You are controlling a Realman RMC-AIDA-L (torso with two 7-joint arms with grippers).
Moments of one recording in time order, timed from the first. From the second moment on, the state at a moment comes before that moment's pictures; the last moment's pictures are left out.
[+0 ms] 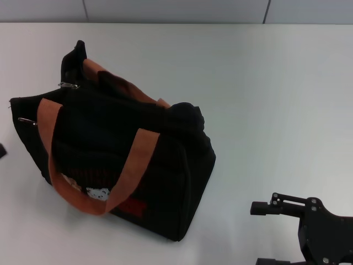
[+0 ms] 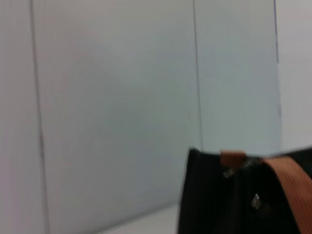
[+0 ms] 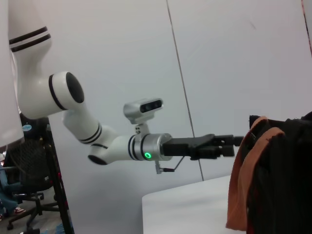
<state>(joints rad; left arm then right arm) -0.16 -1.94 0.07 0.47 2.04 1.87 -0.74 0.36 2.08 -0.59 -0.42 -2.15 -1.99 0.85</state>
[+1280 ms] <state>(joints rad) -0.35 -2.04 0.07 0.47 2.29 1.75 -0.67 0.37 2.08 -0.60 -0.42 -2.15 -1.99 0.85</state>
